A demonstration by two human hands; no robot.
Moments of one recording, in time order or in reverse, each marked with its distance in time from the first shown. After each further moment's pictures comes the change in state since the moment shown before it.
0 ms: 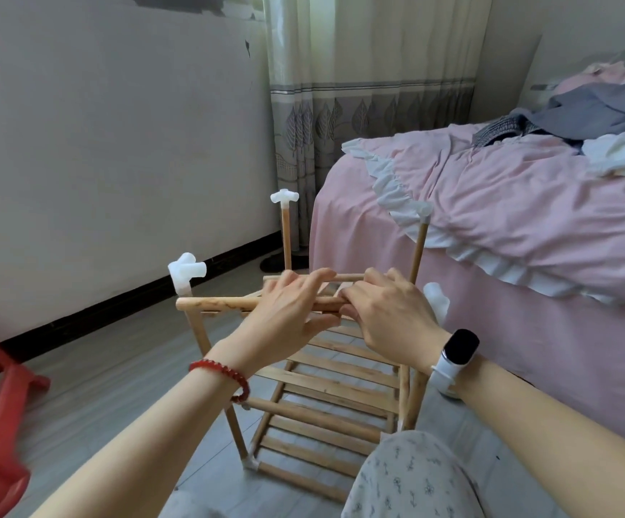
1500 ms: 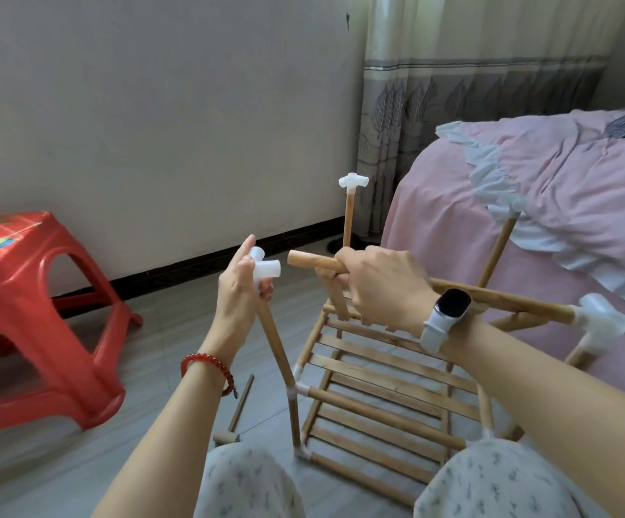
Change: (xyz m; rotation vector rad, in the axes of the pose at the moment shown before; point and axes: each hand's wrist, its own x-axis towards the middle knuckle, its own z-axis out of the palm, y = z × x) left_hand -0.087 -0.102 -0.020 -1.047 0.669 -0.703; right_hand 0.078 -0.094 -0.014 0.246 -0.184 -0.084
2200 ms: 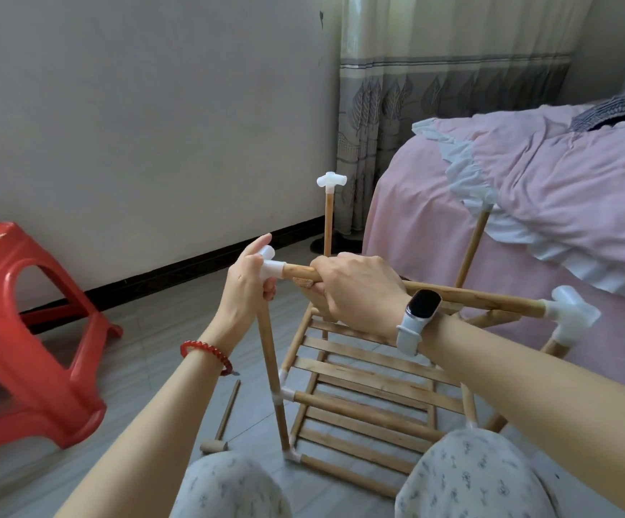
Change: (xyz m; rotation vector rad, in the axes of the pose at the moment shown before) left_hand 0.015 0.002 0.025 0.107 -0.156 0.022; right_hand 0.007 0.004 0.015 -0.008 -0.024 -0.058
